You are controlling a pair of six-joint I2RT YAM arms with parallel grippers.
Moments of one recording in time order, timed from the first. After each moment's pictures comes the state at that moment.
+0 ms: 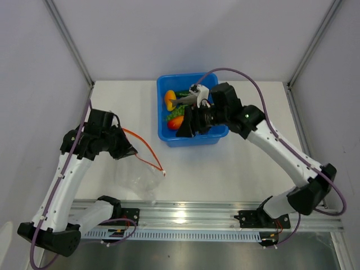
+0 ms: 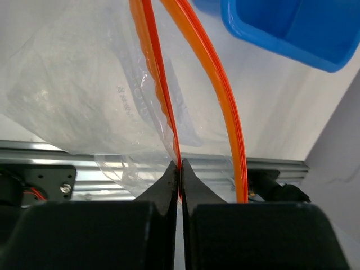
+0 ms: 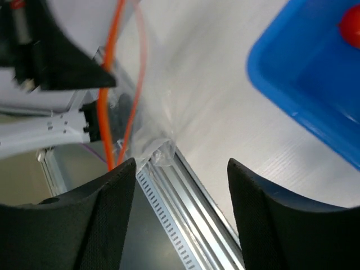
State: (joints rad) left arm -0.27 1.00 1.24 -1.24 0.18 -0.81; right arm 0.74 1.43 1.53 -0.66 -0.51 0.38
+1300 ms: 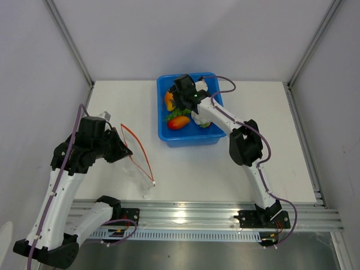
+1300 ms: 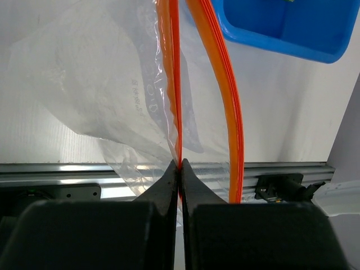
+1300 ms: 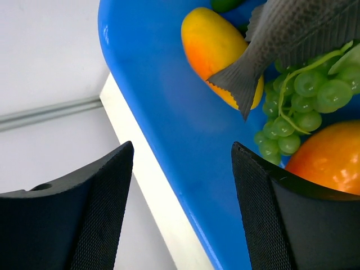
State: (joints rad) left arm -0.27 0.87 1.22 -1.22 0.11 -0.68; right arm 0.65 2.32 2.15 -0.46 0.30 1.39
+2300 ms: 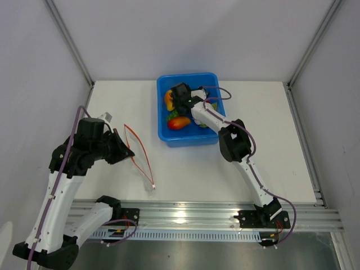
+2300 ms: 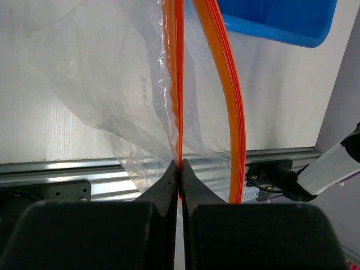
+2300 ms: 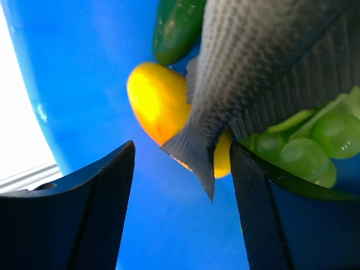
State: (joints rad) left arm -0.27 0.85 1.22 -1.22 0.19 -0.68; right arm 0.64 2.55 2.27 -0.43 0.42 1.55
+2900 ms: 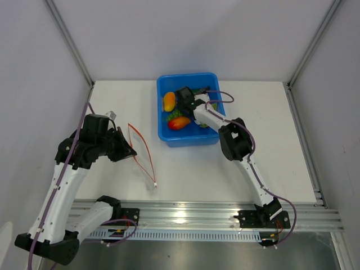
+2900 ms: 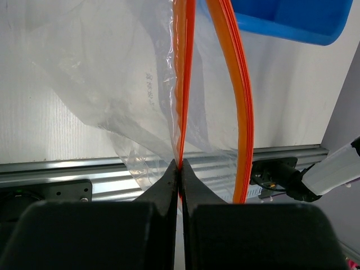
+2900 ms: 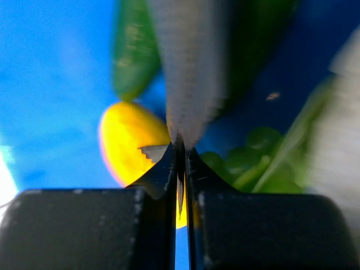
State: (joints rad) left arm -0.27 0.90 1.21 -1.21 0.20 -0.67; right arm 0.62 2.58 2.24 -0.38 0.44 1.56
